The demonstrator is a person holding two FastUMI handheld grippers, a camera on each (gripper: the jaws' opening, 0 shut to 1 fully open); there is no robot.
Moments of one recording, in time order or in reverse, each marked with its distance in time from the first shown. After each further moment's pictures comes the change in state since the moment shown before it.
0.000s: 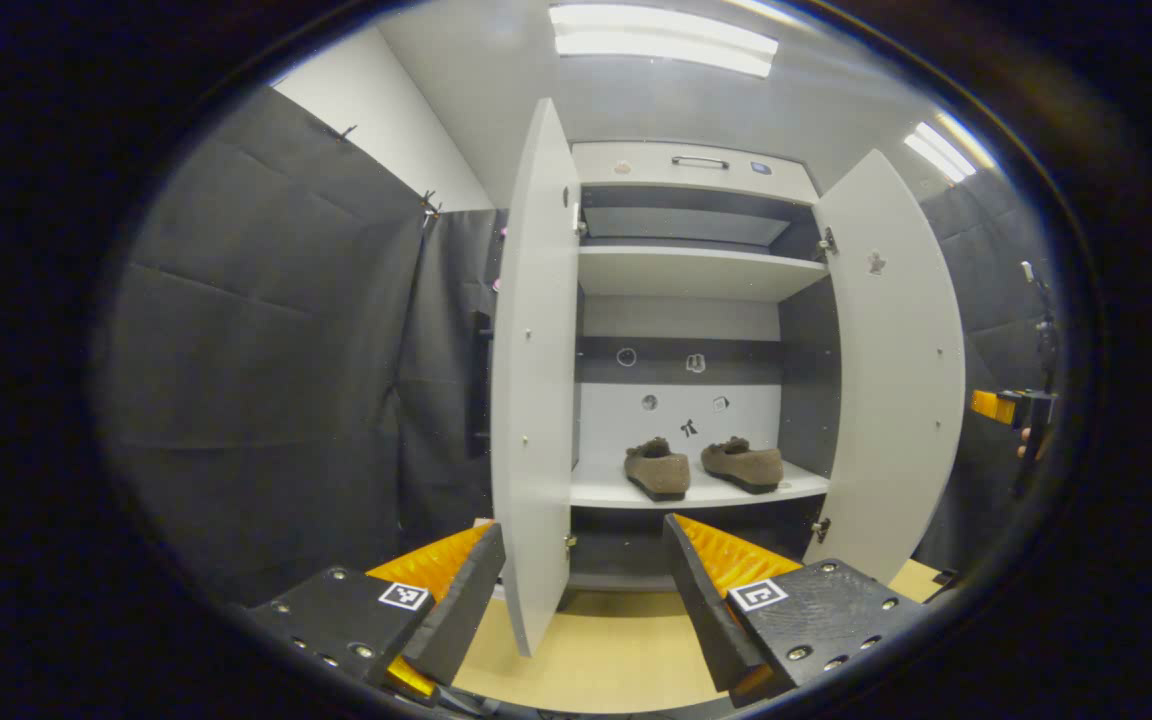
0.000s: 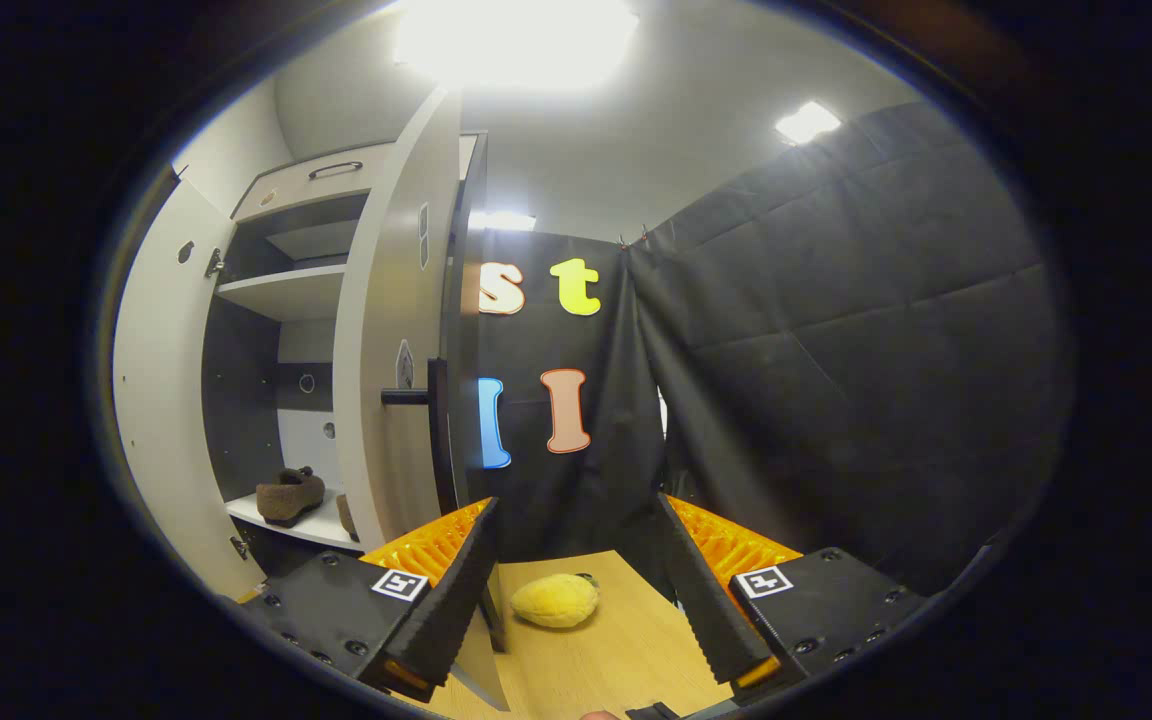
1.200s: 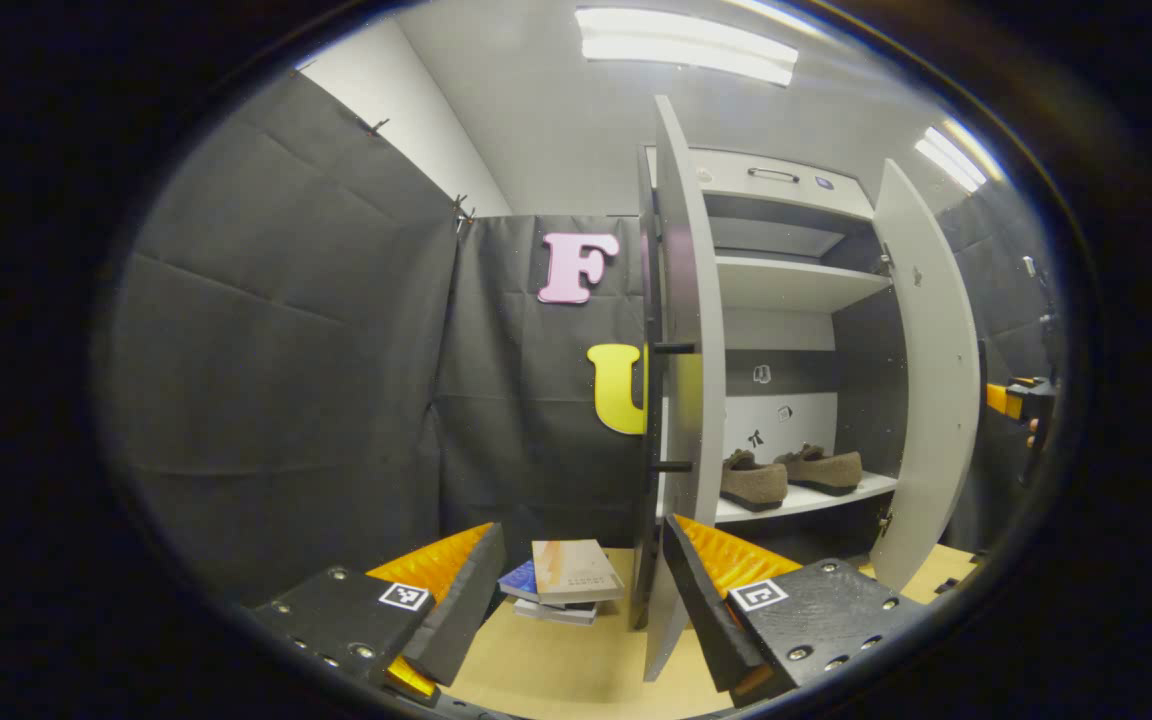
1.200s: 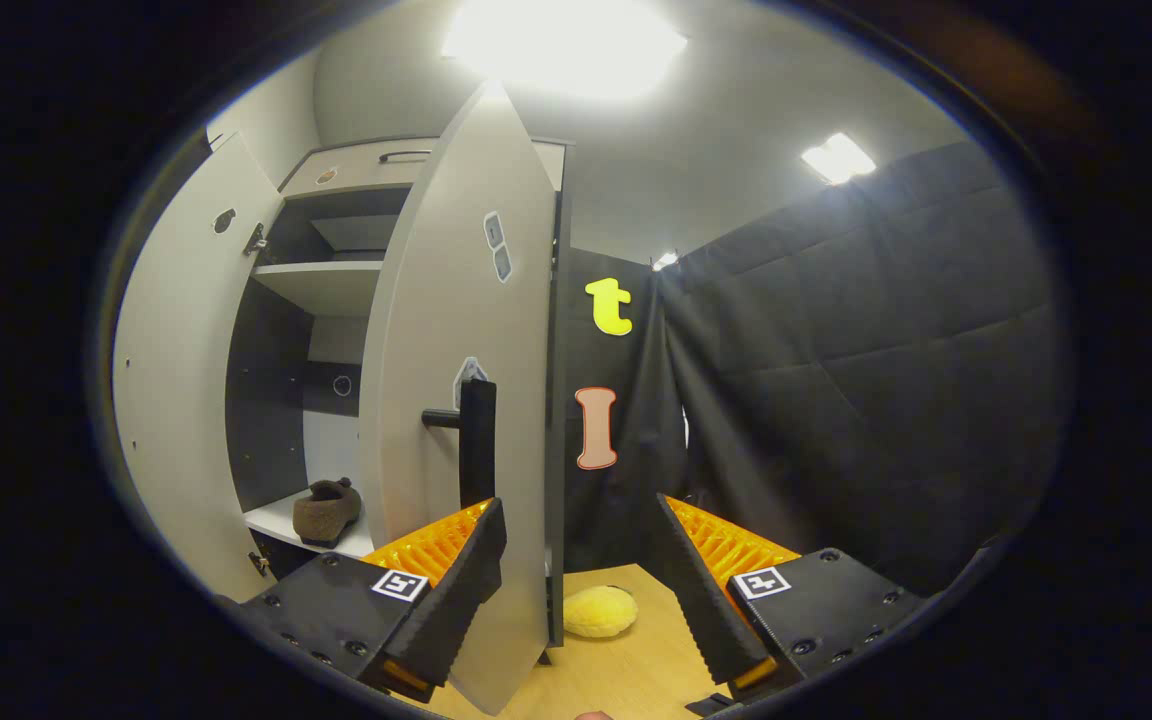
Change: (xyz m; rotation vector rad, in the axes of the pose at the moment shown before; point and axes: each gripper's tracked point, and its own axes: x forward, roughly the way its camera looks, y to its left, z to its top) left arm 0.016 0.132 -0.007 -0.018 -0.028 0.025; right arm -0.022 0.133 0.005 -0.051 -0.047 0.013
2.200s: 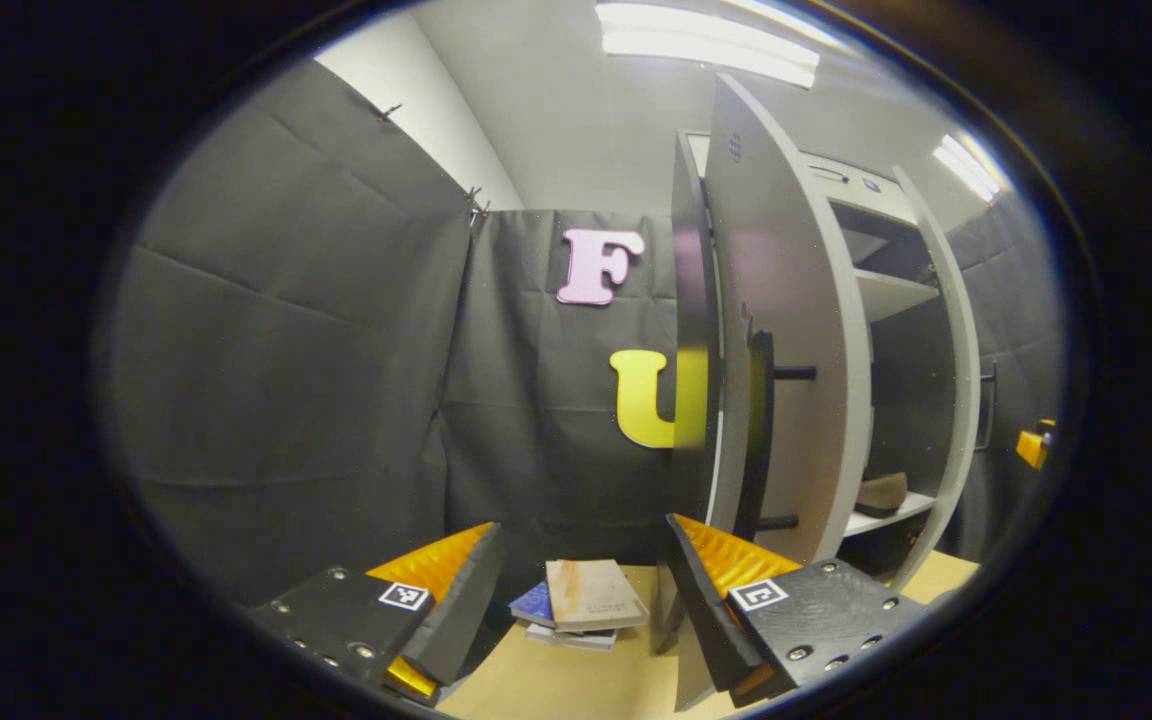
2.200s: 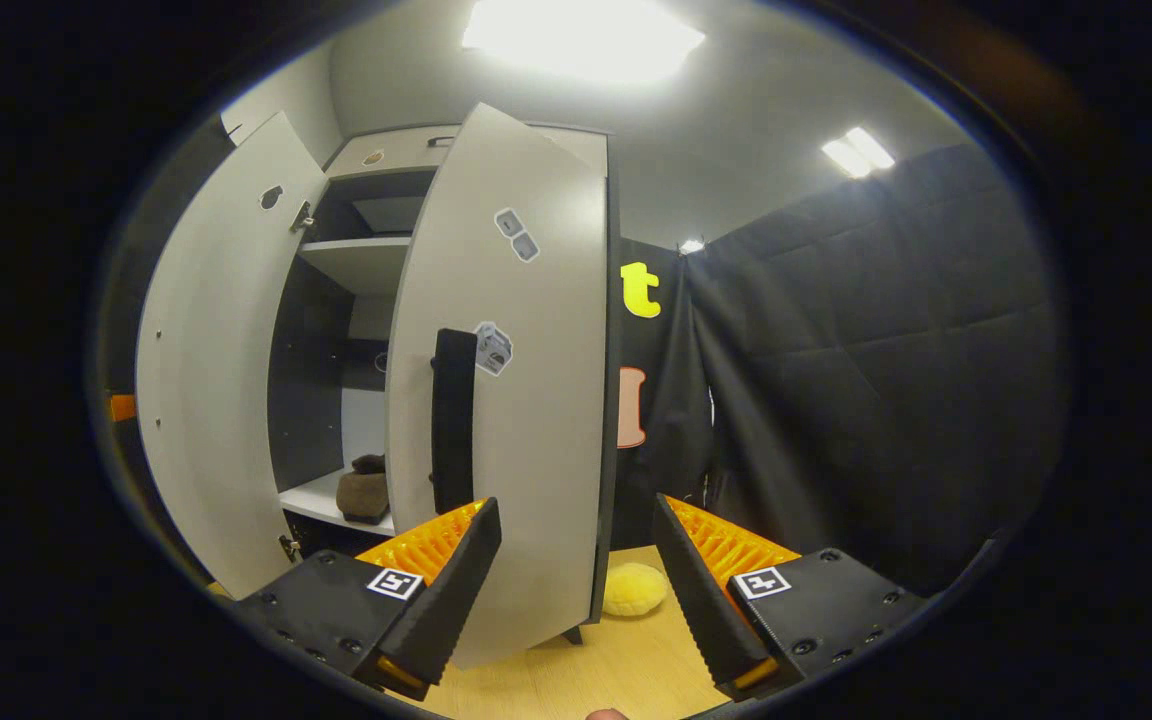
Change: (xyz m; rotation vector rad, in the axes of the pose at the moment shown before) left arm 0.091 0.040 0.022 -0.014 -0.020 0.032; right arm -0.040 0.038 -0.039 -0.012 0.051 0.049
